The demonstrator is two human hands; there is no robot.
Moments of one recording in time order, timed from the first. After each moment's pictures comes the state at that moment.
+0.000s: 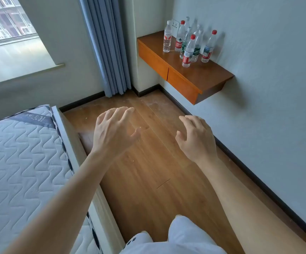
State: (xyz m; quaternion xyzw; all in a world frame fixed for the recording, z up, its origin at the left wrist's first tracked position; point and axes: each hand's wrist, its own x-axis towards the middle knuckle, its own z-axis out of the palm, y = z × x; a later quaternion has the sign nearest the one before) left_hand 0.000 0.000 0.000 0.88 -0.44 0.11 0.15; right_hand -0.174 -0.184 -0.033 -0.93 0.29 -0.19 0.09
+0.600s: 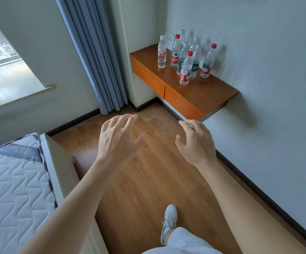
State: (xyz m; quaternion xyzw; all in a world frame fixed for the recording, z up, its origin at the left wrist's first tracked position) left_hand 0.116 -0.167 -0.011 0.88 -0.45 0.11 0.13; right_hand -0.052 -0.343 -0.052 -0.92 0.31 -0.20 0.10
